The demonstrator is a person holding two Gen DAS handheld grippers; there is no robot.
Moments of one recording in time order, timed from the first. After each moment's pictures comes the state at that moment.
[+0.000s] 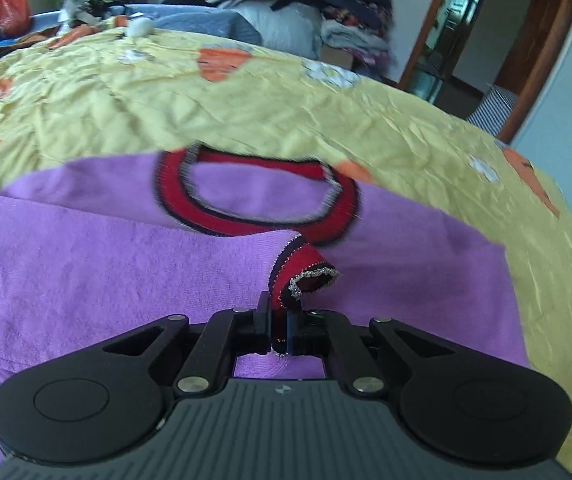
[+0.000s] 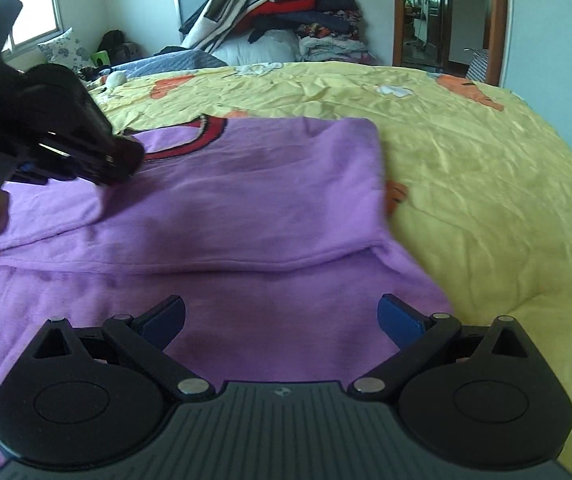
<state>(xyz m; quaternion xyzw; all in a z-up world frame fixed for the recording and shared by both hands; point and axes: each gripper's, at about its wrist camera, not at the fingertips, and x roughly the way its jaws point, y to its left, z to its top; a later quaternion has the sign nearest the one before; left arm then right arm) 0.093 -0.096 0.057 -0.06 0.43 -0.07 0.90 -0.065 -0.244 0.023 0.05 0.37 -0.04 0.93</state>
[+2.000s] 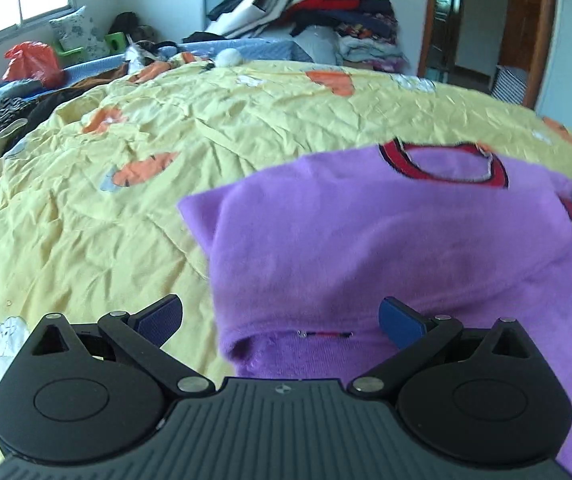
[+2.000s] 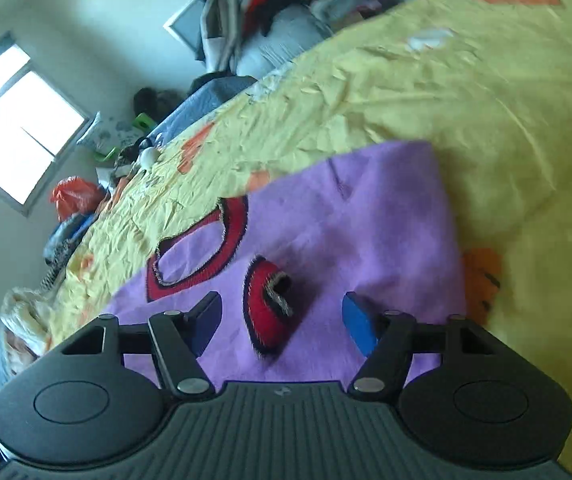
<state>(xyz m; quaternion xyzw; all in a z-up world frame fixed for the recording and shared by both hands) 0.042 0.108 0.051 0.05 0.38 -0.06 0.92 0.060 -0.321 0.024 0.30 0.37 0.09 0.88</state>
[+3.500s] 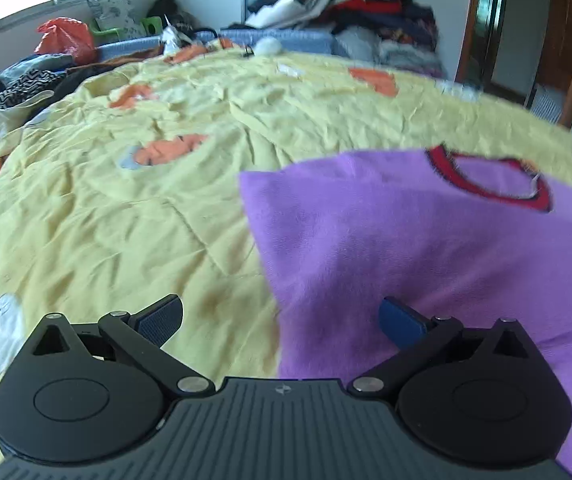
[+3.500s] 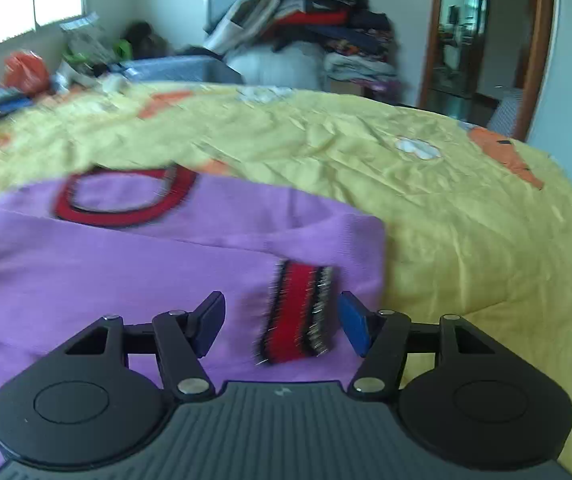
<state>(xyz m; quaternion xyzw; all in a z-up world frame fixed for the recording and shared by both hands) 0.047 0.132 0.032 0.00 0.38 -0.01 0.93 0.026 -0.278 0.042 0.01 0.35 0.02 0.94</state>
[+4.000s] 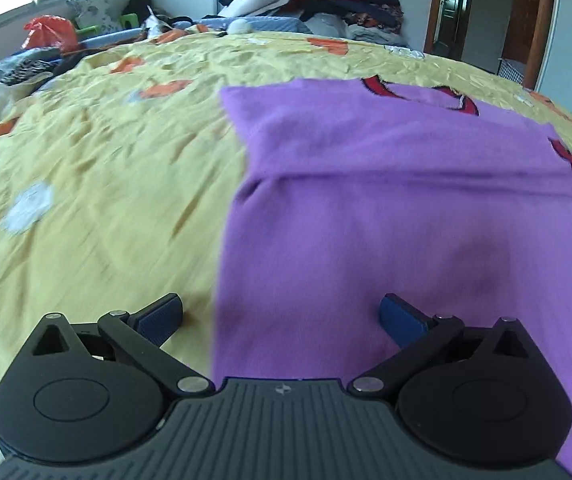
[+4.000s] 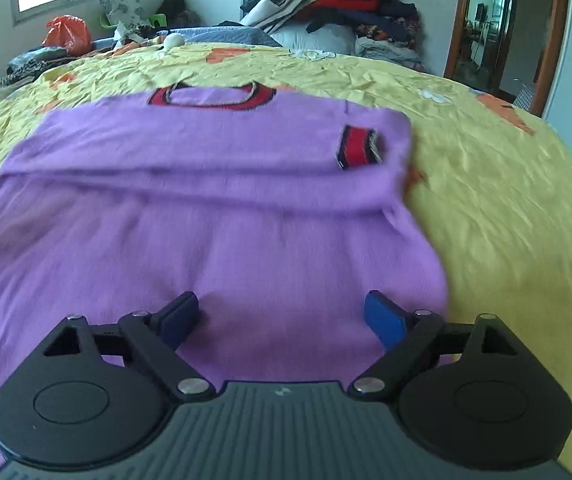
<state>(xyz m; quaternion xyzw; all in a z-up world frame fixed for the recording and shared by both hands) -0.082 0.125 0.006 0.03 0.39 -0.04 0.92 -0.115 -0.241 0.018 -0.03 0.38 0.04 0.92</state>
